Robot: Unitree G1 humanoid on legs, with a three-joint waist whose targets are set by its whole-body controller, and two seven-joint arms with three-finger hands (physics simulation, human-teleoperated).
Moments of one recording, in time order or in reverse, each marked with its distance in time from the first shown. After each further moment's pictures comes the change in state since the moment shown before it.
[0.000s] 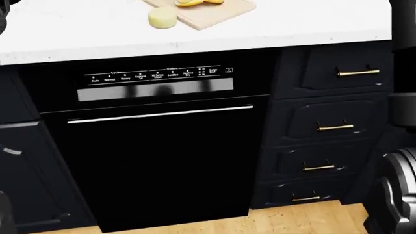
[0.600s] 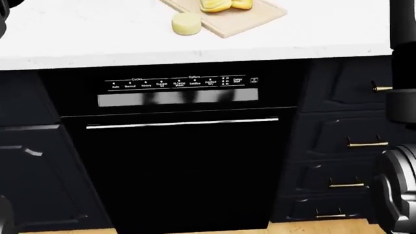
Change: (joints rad) left arm 0.024 -0.005 0.006 -0.054 0.001 0.028 0.002; right arm -0.020 0.006 0.007 0.003 -0.017 0.013 0.035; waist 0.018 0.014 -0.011
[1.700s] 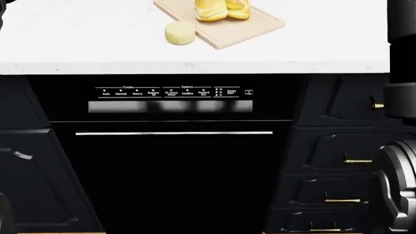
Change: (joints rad) left arm -0.015 0.005 0.001 -0.008 -0.007 0.021 0.009; right arm -0.027 0.011 -0.005 0.025 0.060 0.054 -0.022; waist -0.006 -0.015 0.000
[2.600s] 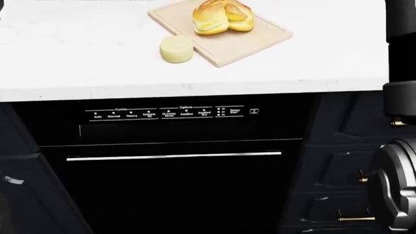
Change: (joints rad) left arm -0.004 0.007 -0.003 -0.011 -0.016 -0.002 -0.004; right arm -0.006 0.002 -0.003 0.029 0.018 0.004 -0.005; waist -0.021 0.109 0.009
